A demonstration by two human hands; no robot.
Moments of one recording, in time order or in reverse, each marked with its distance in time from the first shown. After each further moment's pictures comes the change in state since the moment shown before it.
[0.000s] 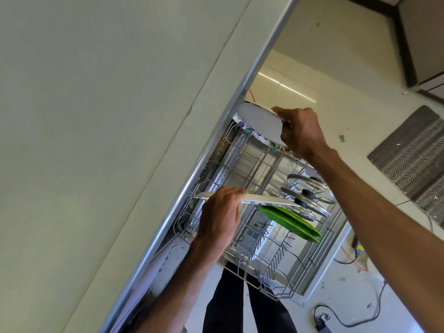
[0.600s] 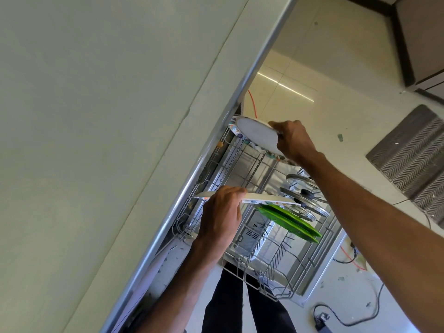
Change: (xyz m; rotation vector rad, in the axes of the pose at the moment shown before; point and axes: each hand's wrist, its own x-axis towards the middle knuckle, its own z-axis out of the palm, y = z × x) left_hand 0.005 0.005 -0.002 -0.003 0.007 -0.009; right_hand 0.001 0.034 0.053 -0.013 -0.179 0.176
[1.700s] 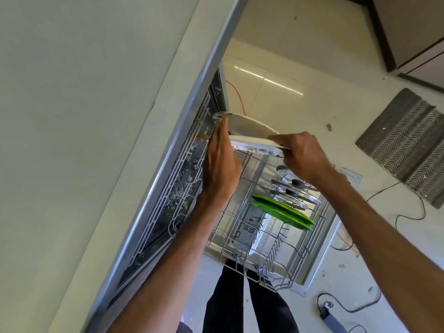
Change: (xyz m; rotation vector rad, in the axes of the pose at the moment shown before) left_hand 0.074 0.035 -0.004 -0.090 0.300 -0.061; right_hand -0.099 -0.002 -0.053 0.069 0.068 -0.097
